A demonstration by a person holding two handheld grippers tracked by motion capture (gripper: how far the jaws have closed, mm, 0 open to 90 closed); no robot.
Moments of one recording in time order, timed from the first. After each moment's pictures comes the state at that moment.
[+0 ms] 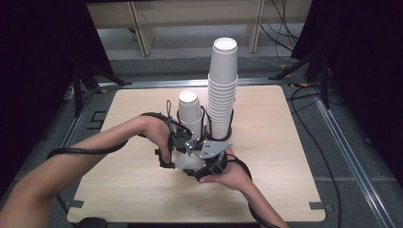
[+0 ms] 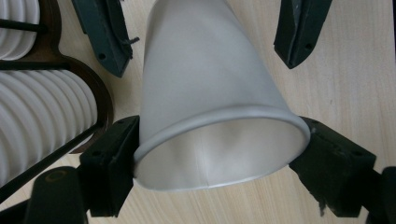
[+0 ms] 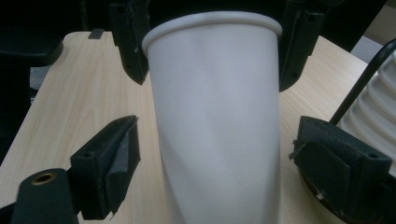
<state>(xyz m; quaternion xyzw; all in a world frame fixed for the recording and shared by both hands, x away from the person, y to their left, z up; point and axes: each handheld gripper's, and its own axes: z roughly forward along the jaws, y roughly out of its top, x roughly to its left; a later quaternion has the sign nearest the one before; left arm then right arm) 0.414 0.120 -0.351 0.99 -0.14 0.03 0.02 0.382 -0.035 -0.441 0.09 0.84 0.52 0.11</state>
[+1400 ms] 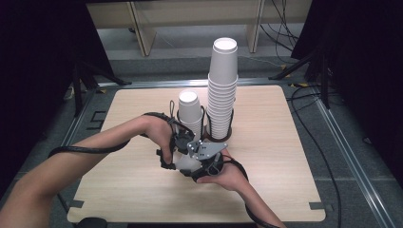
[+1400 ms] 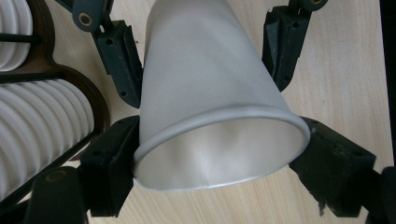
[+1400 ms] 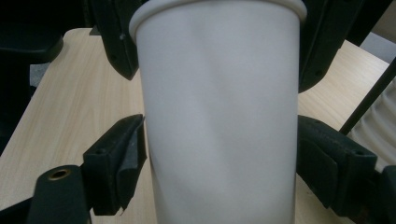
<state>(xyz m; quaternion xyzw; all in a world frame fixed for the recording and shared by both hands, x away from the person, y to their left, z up) 0.413 0.112 -0.350 0.98 -0.18 0.01 0.00 0.383 -0.025 -0.450 0.09 0.85 0.52 0.09</state>
